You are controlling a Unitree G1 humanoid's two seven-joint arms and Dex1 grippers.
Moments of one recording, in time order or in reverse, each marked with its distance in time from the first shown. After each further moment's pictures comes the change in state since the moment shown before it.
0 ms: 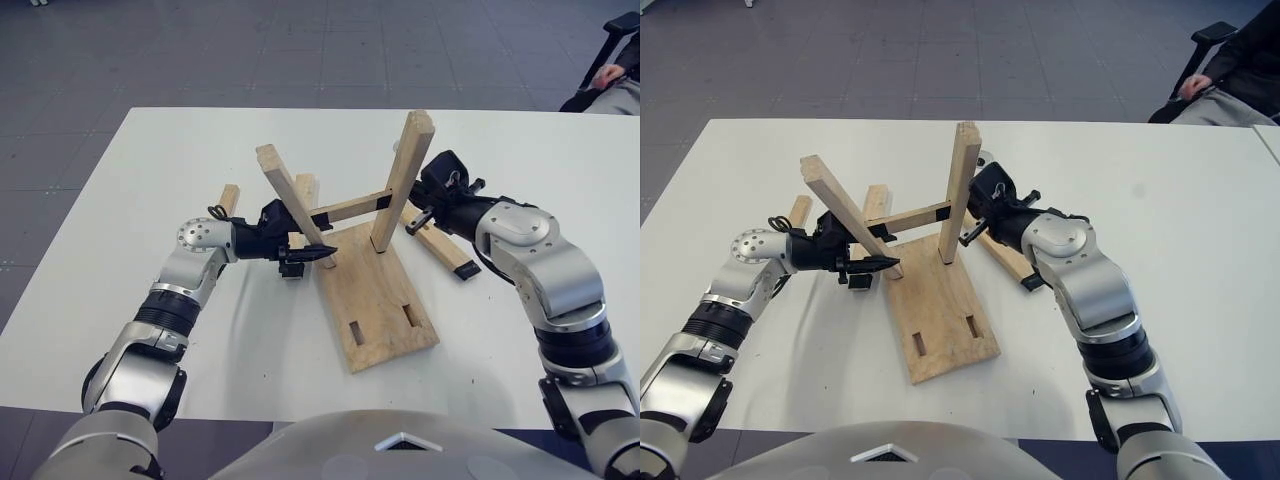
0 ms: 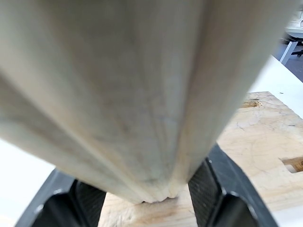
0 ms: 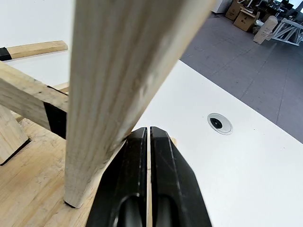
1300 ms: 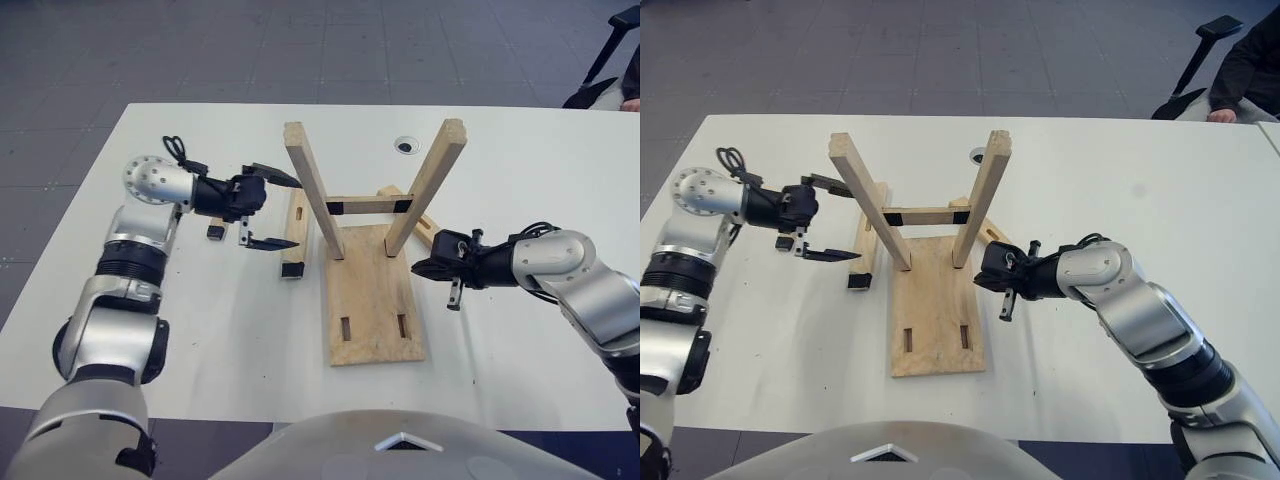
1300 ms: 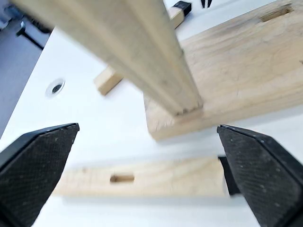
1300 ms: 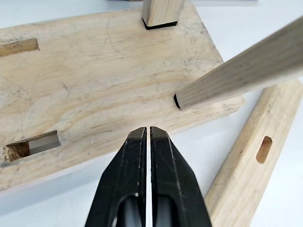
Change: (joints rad) left arm -0.224 0.128 0.165 0.188 0.318 -0.230 -0.152; right arm 0.119 -0.417 0.128 -0.045 0.009 -0.176 0.498
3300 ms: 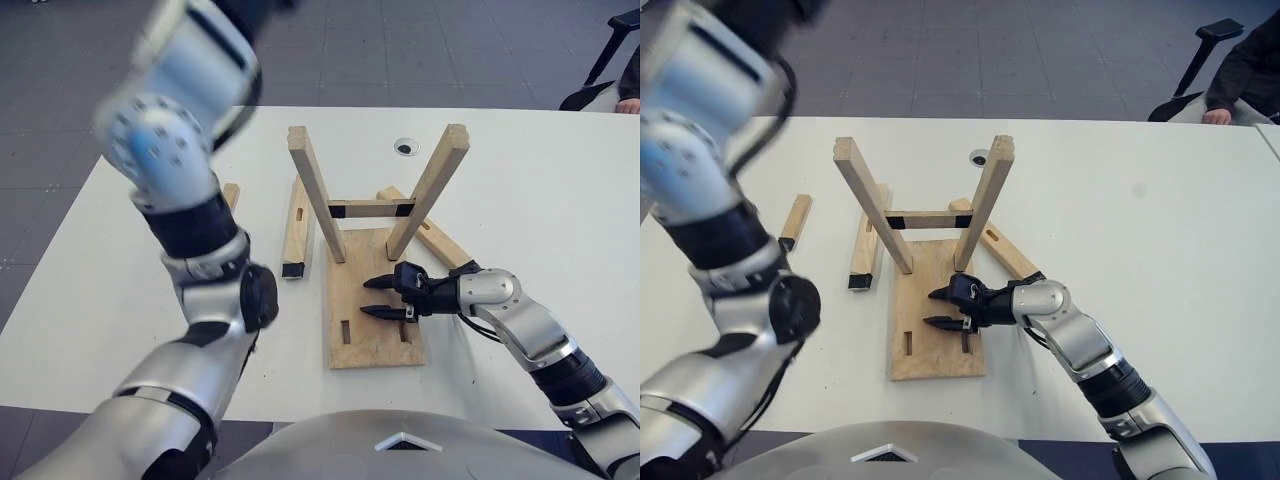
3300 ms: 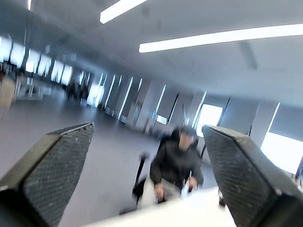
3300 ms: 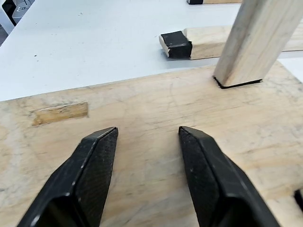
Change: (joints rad) left arm -0.490 -0.557 0.589 -0.778 -0.618 1.139 1.321; right arm 0.099 0.313 0.108 0.371 0.020 -0.415 0.009
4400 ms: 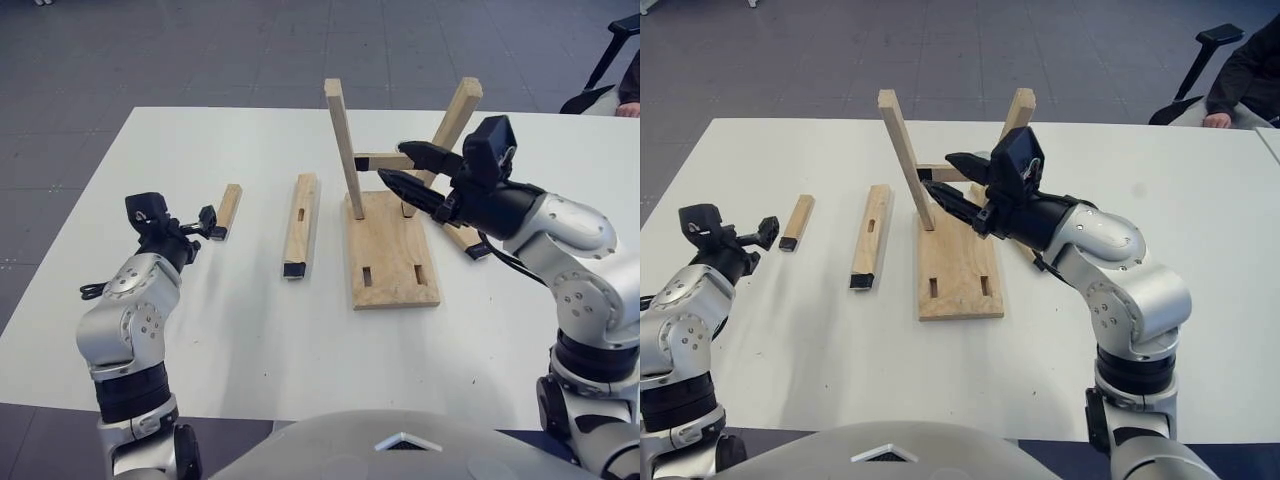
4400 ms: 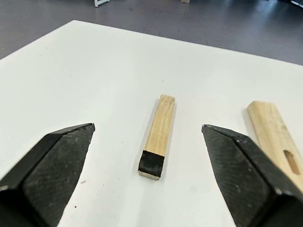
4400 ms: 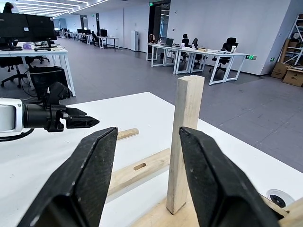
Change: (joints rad) left arm 1.103 0.249 -0.054 -0.153 0.284 0.000 0.040; right arm -0.183 0.141 -0.506 -0.503 0.375 0.546 -0.424
